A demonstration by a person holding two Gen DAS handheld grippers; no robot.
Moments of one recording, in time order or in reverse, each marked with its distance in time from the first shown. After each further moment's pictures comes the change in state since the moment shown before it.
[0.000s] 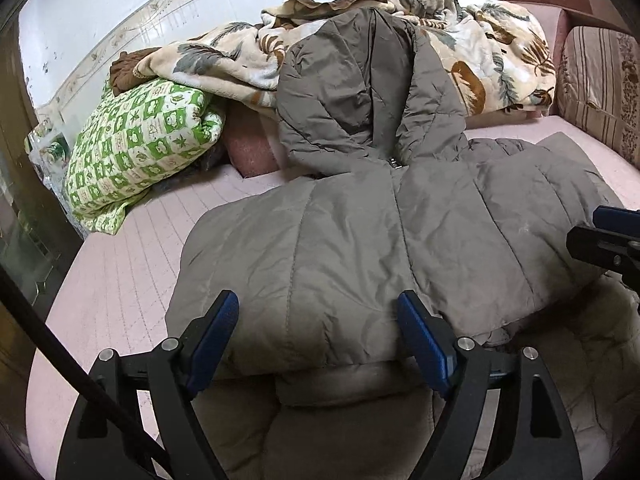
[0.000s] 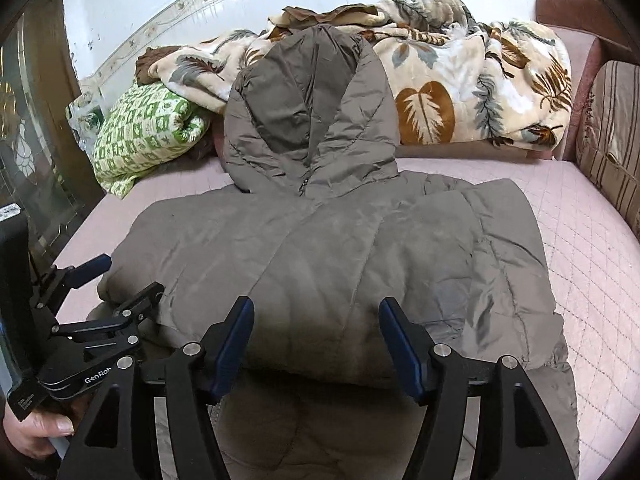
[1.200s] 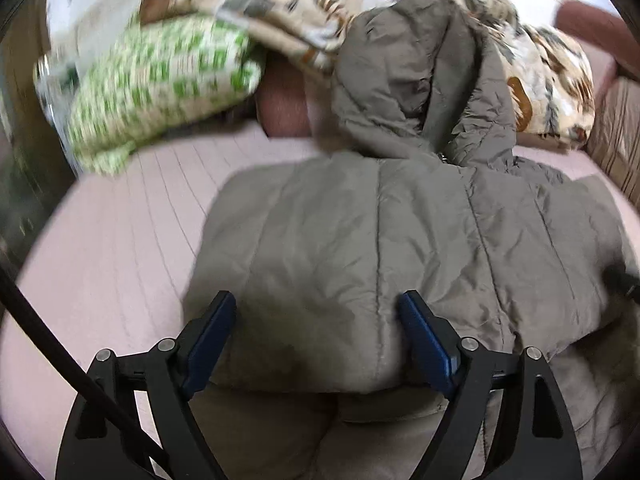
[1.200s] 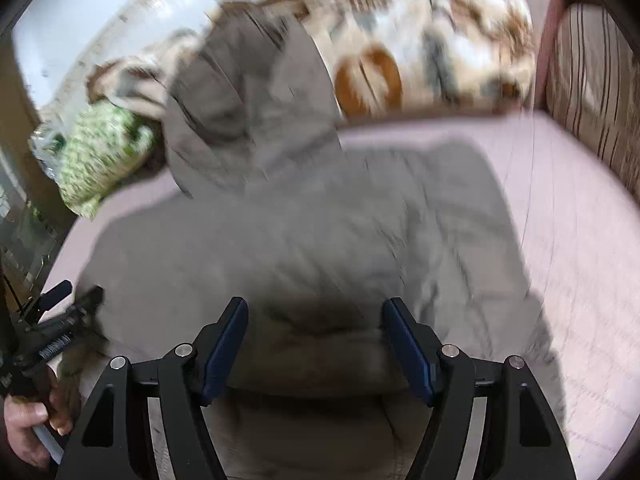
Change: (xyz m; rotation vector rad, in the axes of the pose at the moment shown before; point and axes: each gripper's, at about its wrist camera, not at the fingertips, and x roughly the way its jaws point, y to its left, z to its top) left arm 0.032 0.060 -0.001 -0.212 0.113 -0.058; right arm 0.021 -0.053 -0.001 0.161 0.095 -0.065
